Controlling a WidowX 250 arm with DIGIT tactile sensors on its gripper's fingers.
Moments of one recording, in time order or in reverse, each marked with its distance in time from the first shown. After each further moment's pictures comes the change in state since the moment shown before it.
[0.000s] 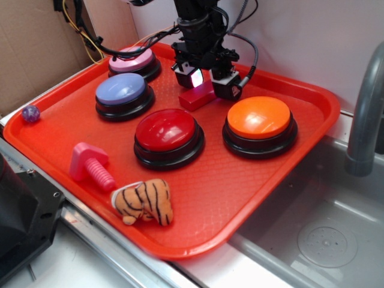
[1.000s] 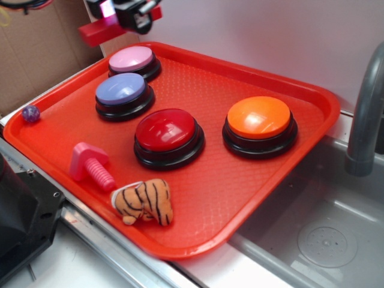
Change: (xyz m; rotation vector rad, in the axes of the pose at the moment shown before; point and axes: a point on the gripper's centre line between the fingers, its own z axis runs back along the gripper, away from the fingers) arm -0.095 0.032 0.148 -0.022 -0.020 -0.061
